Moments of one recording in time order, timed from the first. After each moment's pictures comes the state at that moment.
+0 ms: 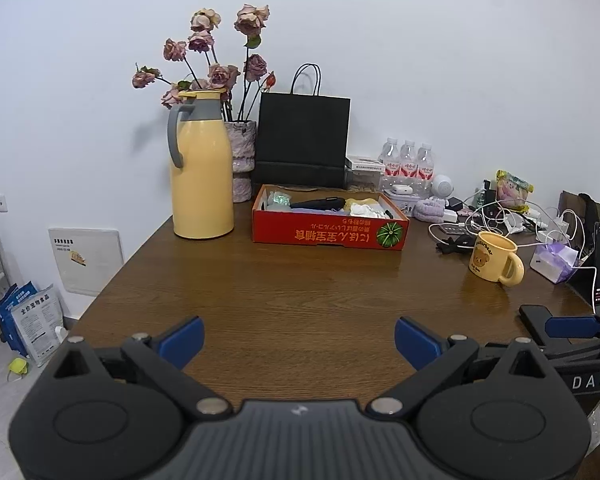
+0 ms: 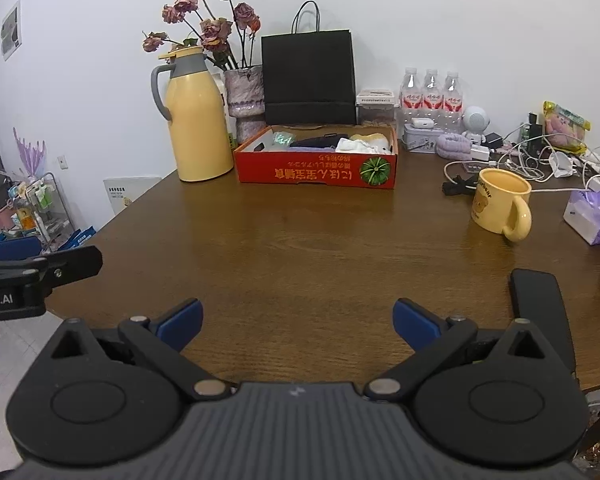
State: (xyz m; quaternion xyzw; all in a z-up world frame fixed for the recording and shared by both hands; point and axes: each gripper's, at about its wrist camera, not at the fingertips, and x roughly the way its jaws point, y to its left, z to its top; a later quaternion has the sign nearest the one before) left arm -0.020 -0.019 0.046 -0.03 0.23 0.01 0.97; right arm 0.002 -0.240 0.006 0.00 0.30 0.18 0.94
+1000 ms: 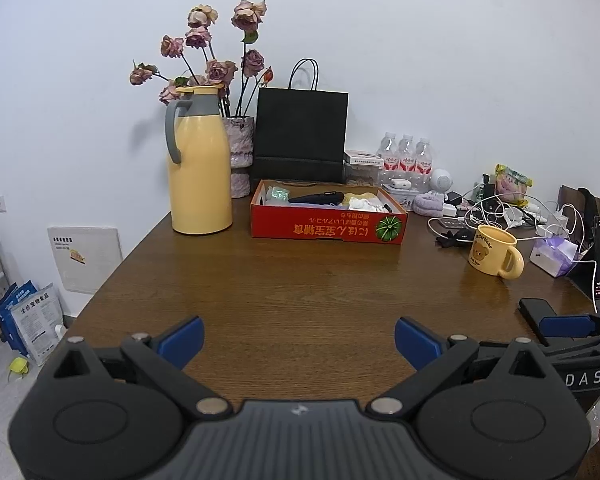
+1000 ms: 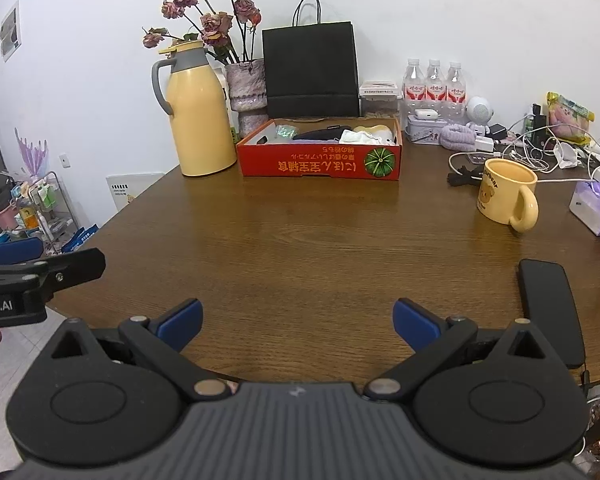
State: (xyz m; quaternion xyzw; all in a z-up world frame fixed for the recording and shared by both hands) left arm -0.018 -0.009 0.043 -0.02 0.24 0.00 0.97; right arm 0.006 -0.240 0.001 0.00 0.31 0.18 0.93
